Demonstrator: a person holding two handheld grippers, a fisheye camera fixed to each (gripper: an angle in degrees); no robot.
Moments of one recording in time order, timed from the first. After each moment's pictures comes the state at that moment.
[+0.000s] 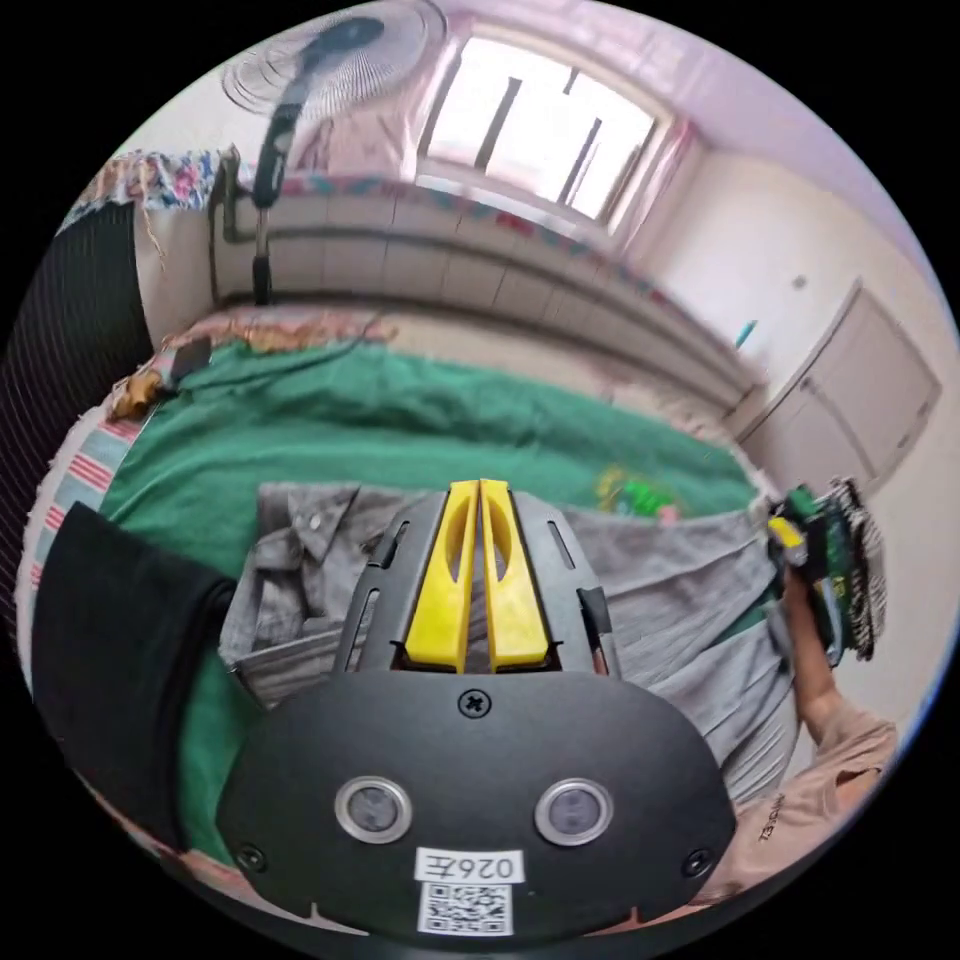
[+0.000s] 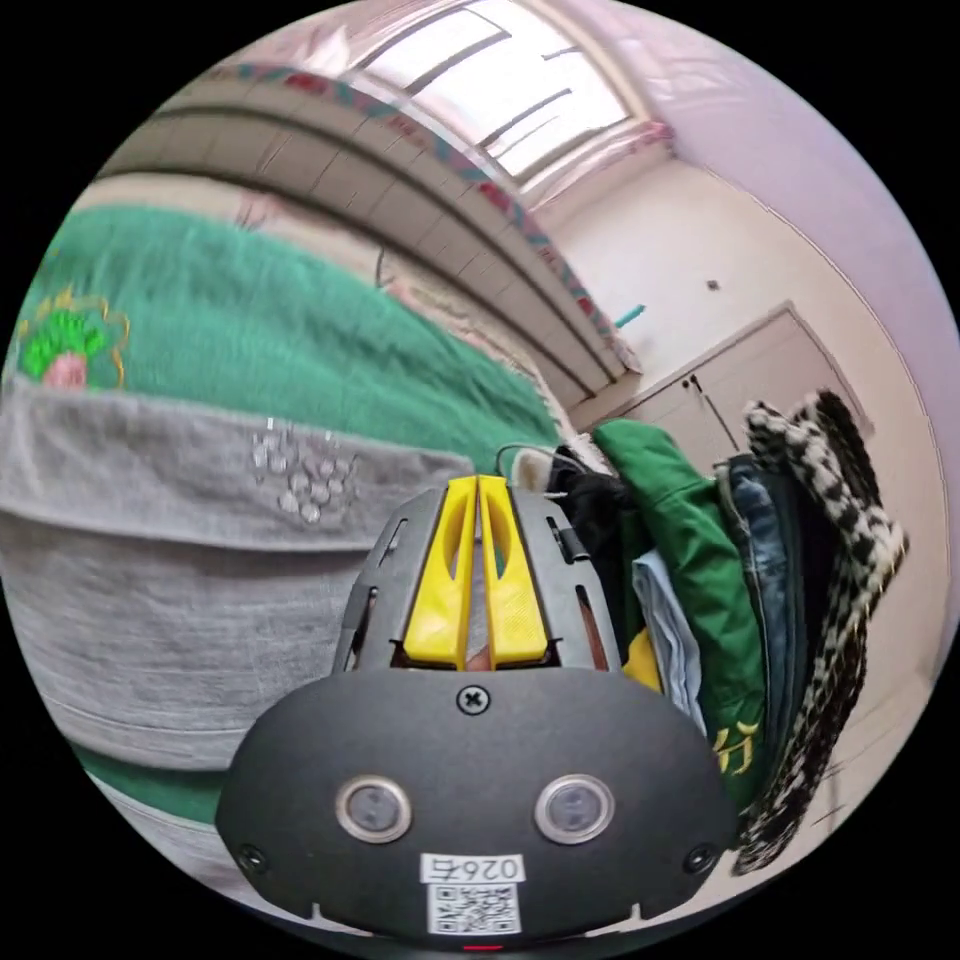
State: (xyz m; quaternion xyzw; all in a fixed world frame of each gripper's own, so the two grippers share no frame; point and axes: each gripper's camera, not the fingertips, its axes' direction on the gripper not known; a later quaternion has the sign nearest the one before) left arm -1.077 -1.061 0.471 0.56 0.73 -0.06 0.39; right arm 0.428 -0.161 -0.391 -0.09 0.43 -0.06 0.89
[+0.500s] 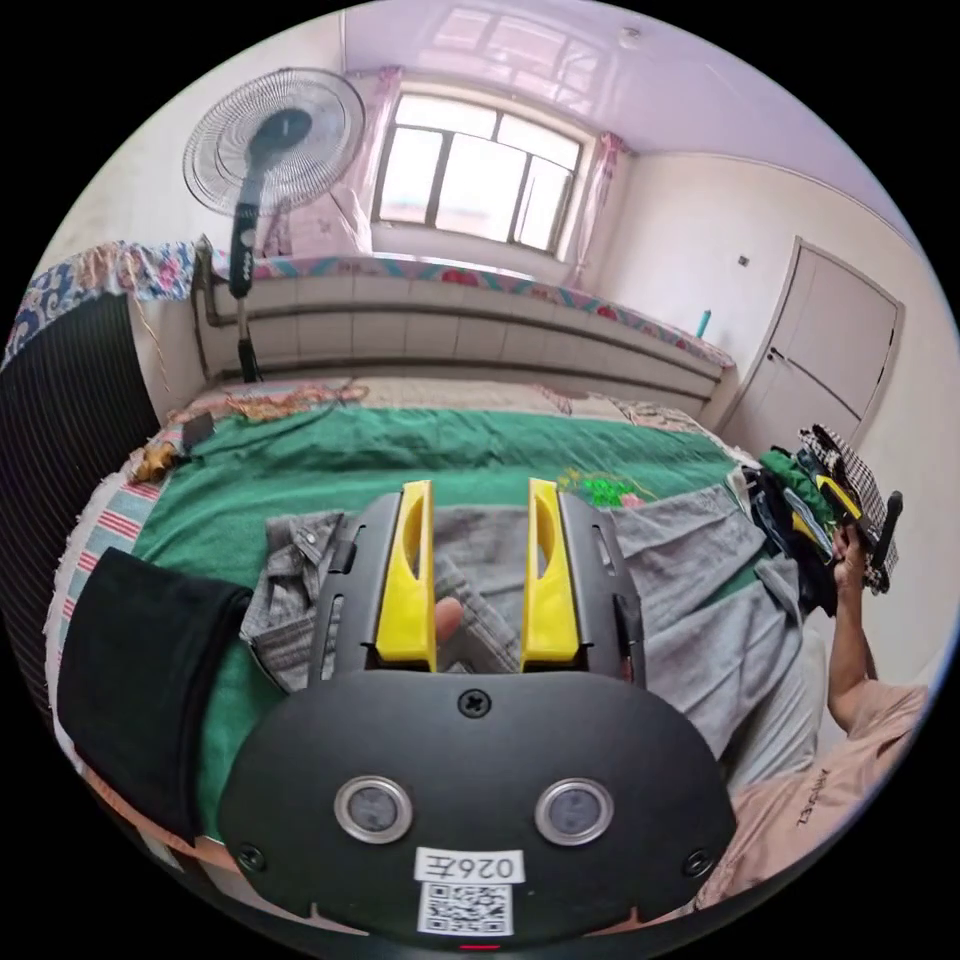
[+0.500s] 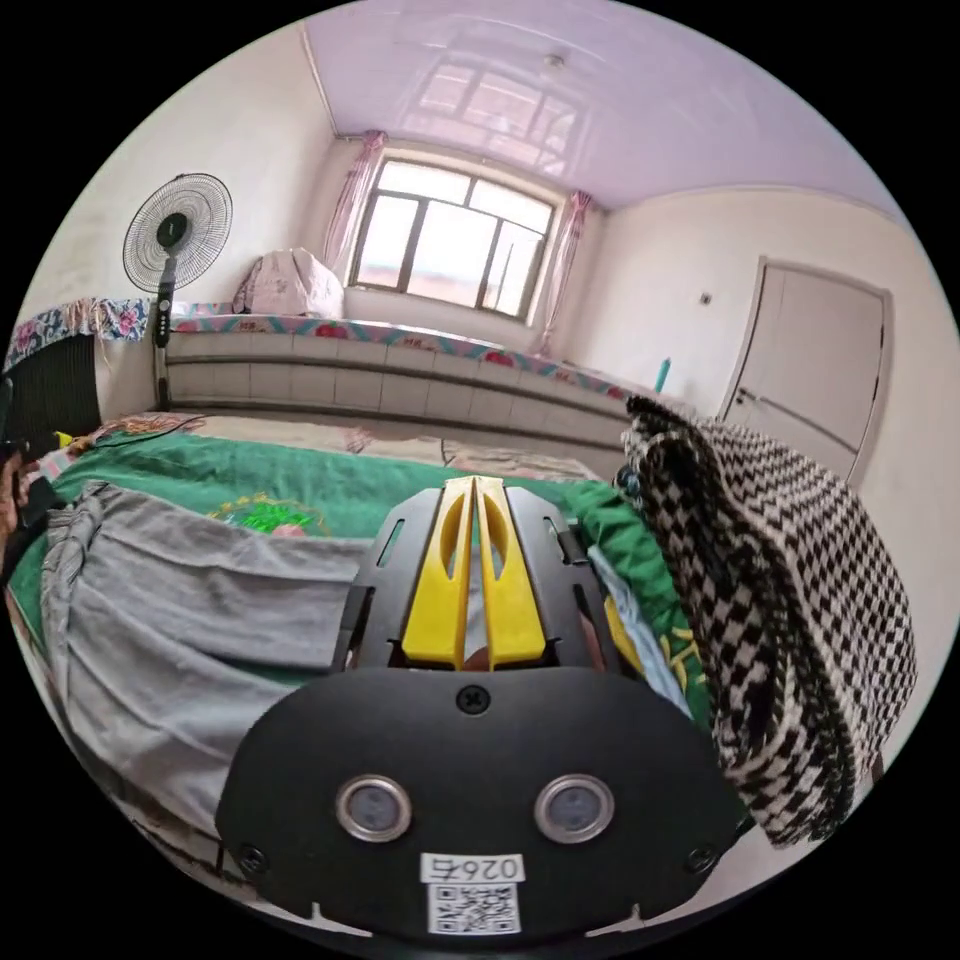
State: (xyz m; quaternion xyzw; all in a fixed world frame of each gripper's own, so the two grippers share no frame) left arm -1.106 -0.951 0.480 0.65 0.68 -0.10 0.32; right arm 0.405 -0.085 -0.673 0.20 0.24 0.01 0.95
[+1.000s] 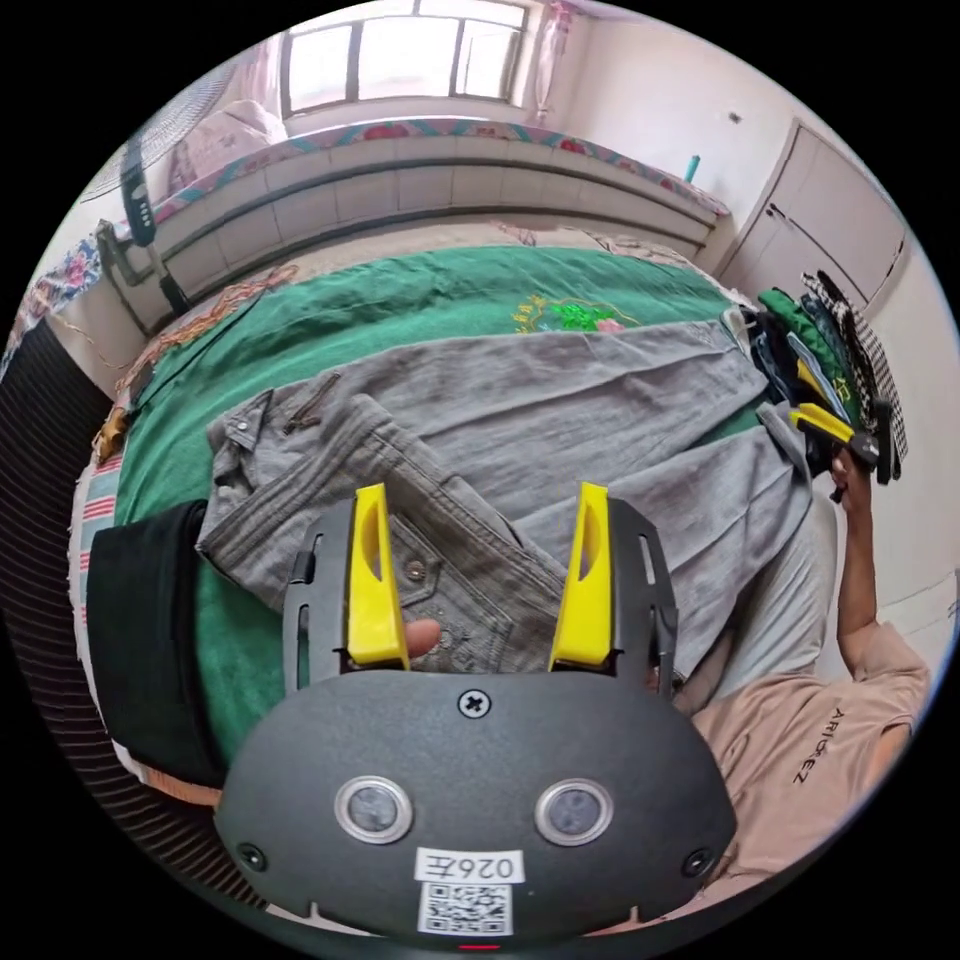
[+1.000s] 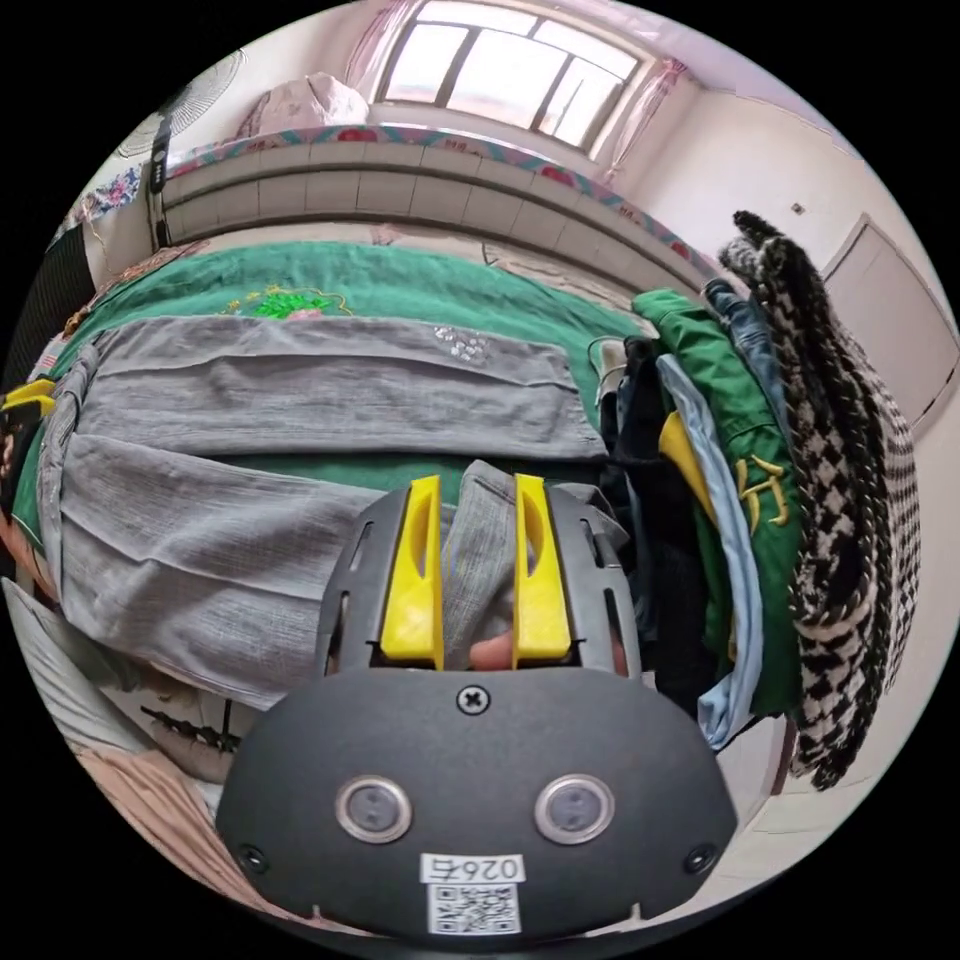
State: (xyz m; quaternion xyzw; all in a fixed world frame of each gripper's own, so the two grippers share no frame) left arm -1.061 -0.938 0.380 0.61 0.63 0.08 0.47; right arm 0.441 -0.018 -0.585 -0.08 0.21 0.01 0.97
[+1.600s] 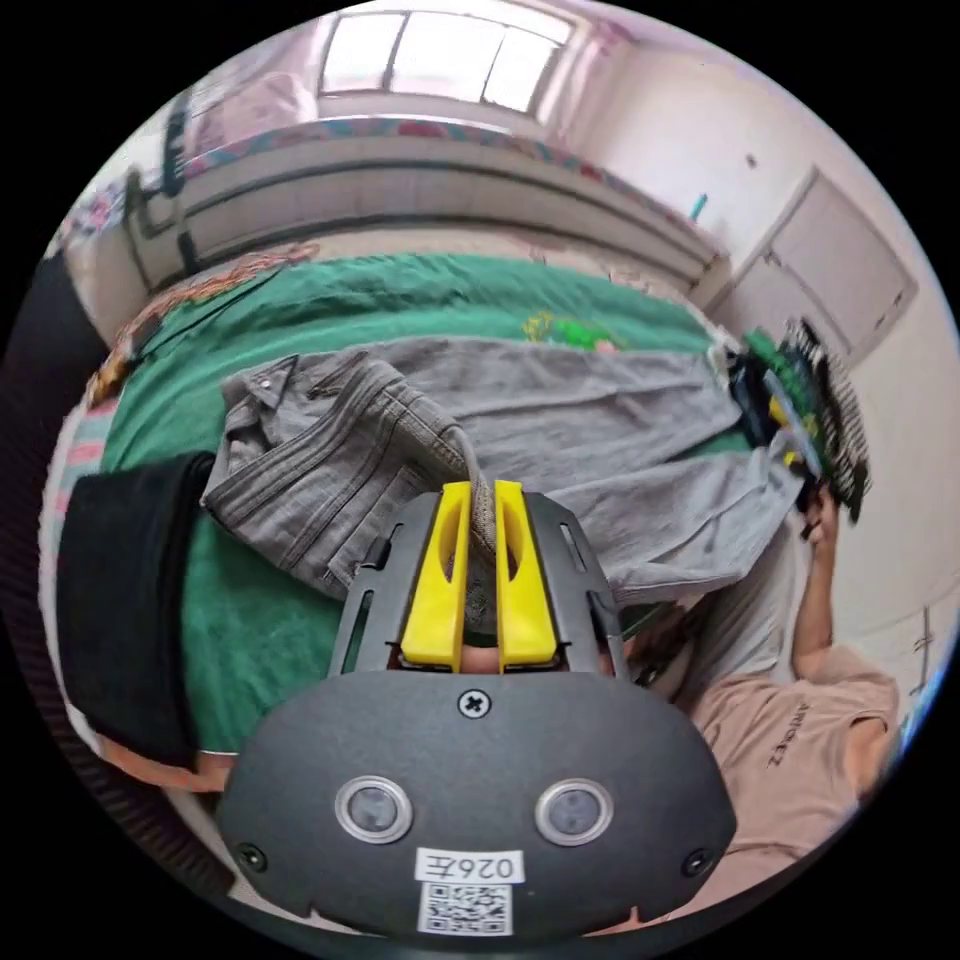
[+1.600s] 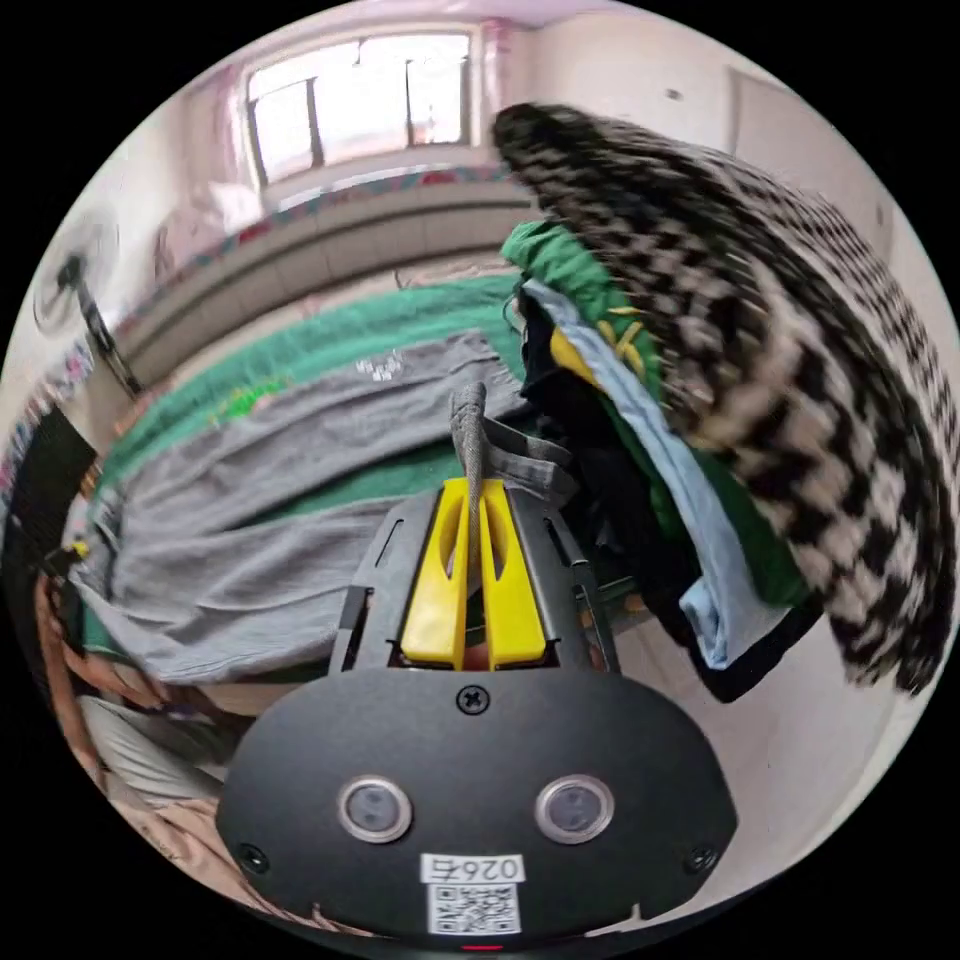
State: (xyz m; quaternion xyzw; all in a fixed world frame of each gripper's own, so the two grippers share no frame) left arm -1.030 -0.977 0.452 0.59 0.67 0.10 0.44; right arm 0.575 0.101 -0.611 -0.06 0.16 0.17 0.97
